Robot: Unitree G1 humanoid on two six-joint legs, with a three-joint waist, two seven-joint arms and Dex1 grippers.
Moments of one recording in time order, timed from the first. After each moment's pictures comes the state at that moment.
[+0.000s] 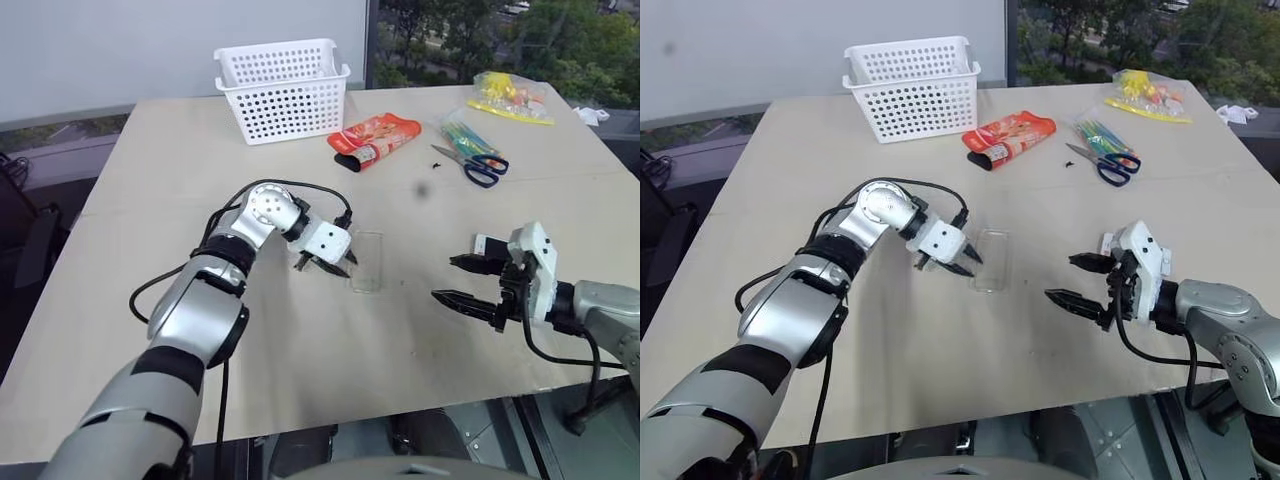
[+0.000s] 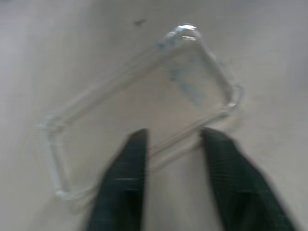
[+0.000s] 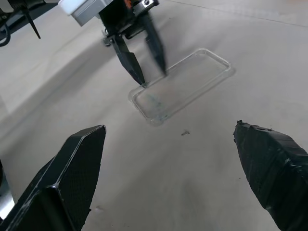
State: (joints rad) left arm -1.10 0.39 -0.45 1.12 0.21 -0.72 -1.53; right arm -0.09 -0.74 -0.17 -0.54 0.75 0.88 0.78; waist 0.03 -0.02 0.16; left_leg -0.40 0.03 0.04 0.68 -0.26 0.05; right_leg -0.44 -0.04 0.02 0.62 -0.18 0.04
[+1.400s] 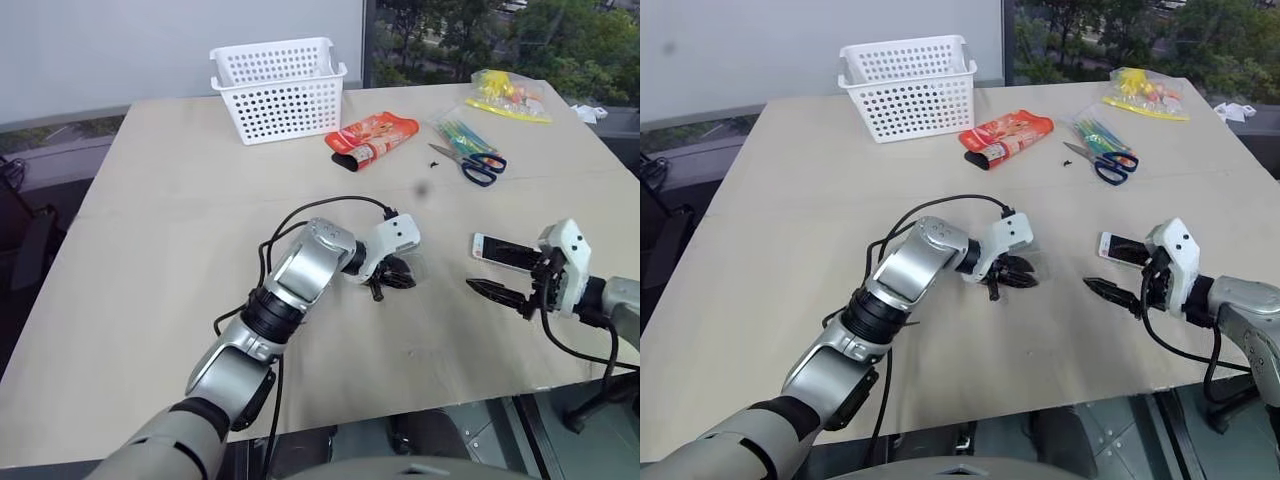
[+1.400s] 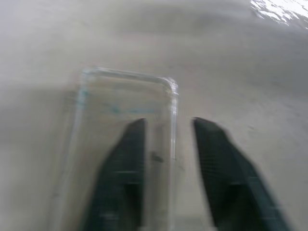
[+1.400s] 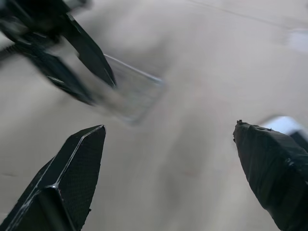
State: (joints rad) left arm -0.76 0.20 -0.43 0.01 0.07 0.93 -1.06; right arm -0.05 -0.82 -0.21 -0.31 0.54 0.60 0.83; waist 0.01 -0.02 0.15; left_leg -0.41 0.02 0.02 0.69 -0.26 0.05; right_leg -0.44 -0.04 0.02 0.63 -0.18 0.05
